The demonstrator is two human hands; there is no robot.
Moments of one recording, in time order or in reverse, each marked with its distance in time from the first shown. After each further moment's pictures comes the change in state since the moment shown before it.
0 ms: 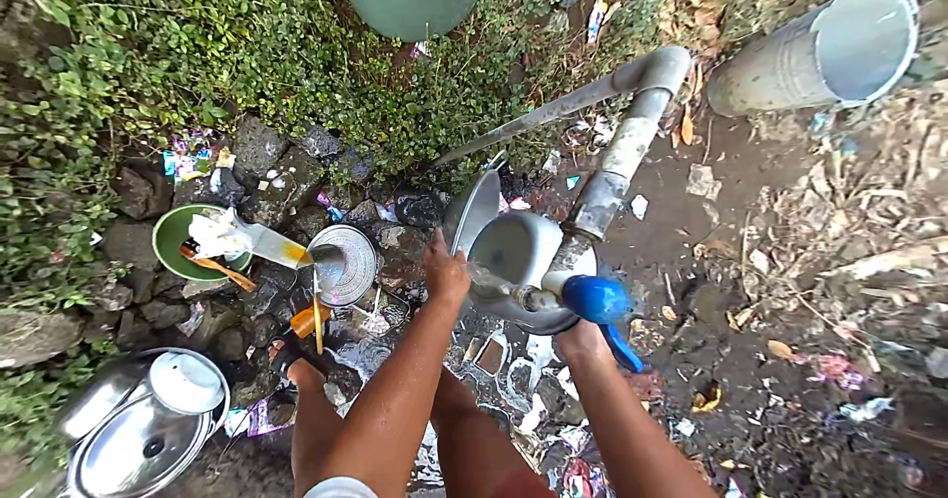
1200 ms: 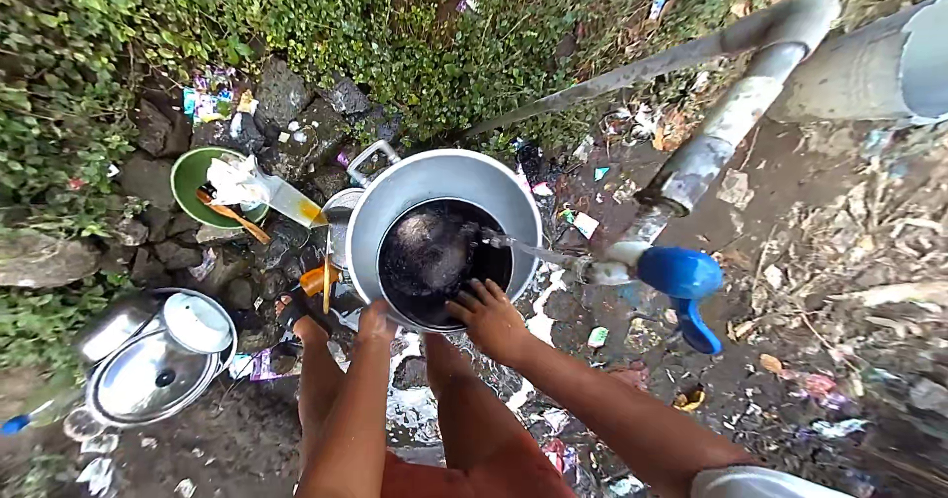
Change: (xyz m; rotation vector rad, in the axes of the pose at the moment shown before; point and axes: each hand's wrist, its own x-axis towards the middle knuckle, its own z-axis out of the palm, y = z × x) left_hand -0.059 -0.201 -0.034 -1.331 0.319 -0.285; right_hand -0.069 0.050 0.078 -1.880 -1.353 -0.524
